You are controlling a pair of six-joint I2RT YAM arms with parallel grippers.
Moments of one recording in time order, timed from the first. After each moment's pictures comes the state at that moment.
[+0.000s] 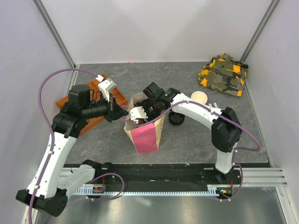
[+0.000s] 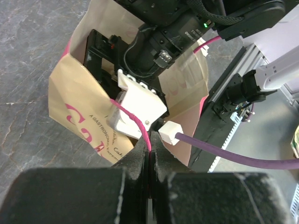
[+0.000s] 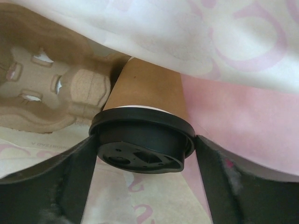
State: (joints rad) left arm -0.30 0.92 1.19 -0.78 0.67 -0.11; right arm 0.82 1.87 1.58 -0.79 -0.36 -1.21
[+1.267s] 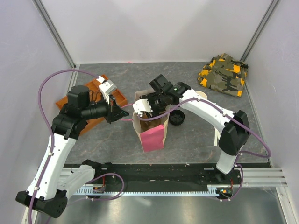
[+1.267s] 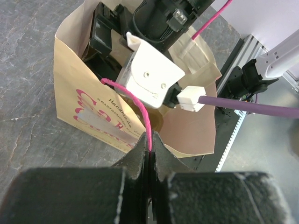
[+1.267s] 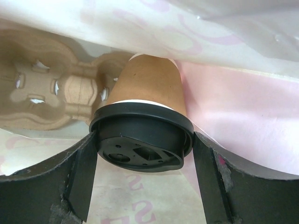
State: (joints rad) left arm -0.29 0.91 1.17 -0.75 0.72 -0.02; right arm 0.78 1.78 1.63 -0.86 -0.36 -1.19
